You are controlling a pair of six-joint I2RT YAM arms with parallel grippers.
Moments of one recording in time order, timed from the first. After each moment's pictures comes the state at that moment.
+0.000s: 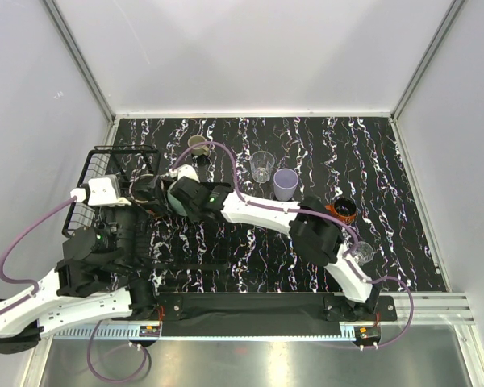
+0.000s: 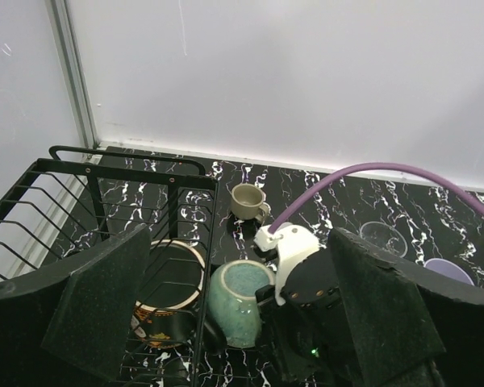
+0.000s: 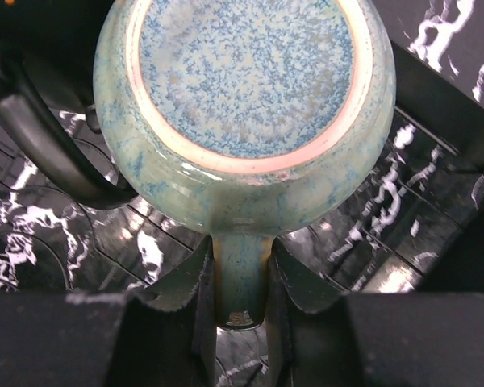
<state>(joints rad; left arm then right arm) -1.19 0.45 0.82 -0.07 -1.20 0.13 1.11 2.21 1.84 -0.46 0.31 0.41</state>
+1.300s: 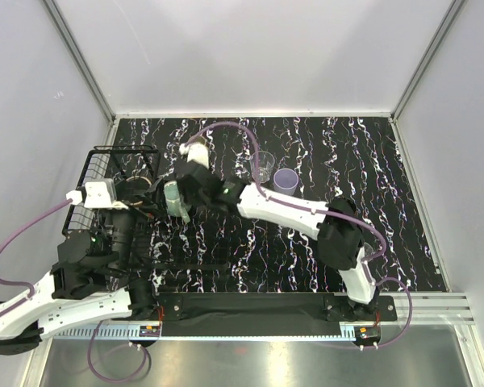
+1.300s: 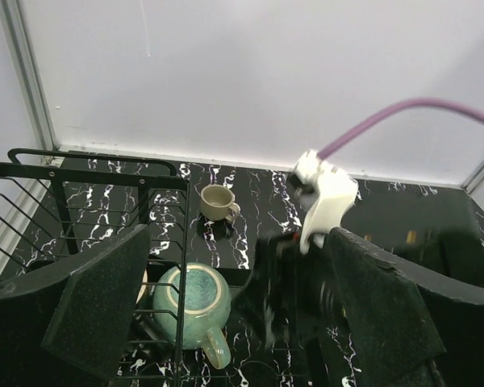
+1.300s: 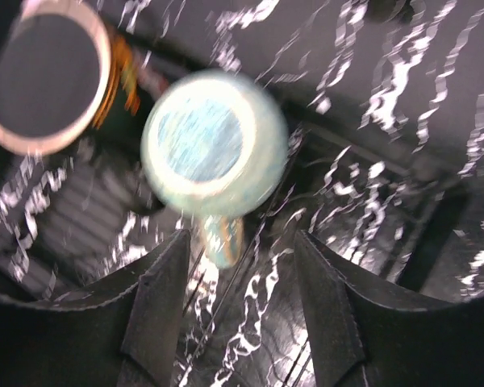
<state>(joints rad) -1.19 0.40 0.82 -0.12 -1.10 0.07 1.12 2.04 1.81 -0.40 0.40 0.53</state>
